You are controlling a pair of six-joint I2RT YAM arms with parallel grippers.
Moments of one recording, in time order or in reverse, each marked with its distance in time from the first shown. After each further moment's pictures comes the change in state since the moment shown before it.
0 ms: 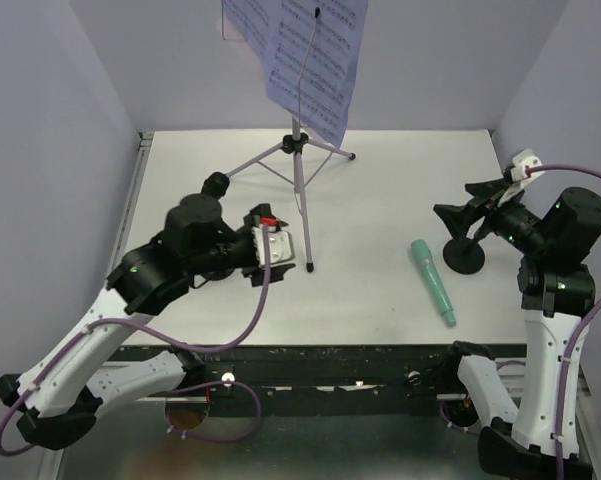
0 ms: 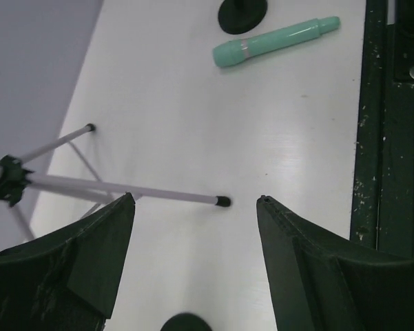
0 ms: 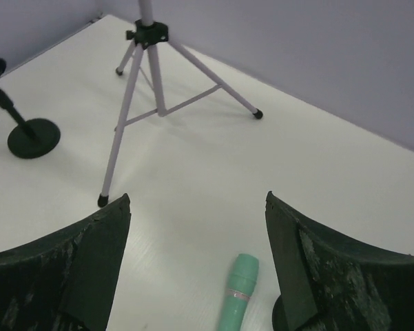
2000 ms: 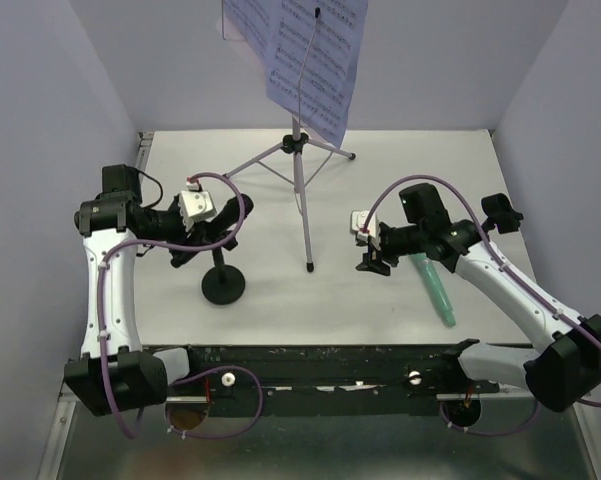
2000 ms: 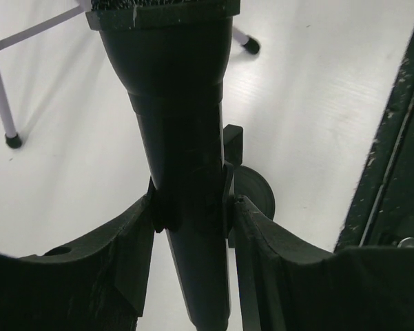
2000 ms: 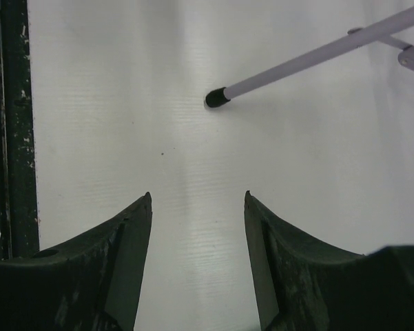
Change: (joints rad) left arm 1.038 0.290 0.177 -0.686 0.526 0.731; right arm 0.729 0.392 -0.201 -0.104 0.137 -0.722
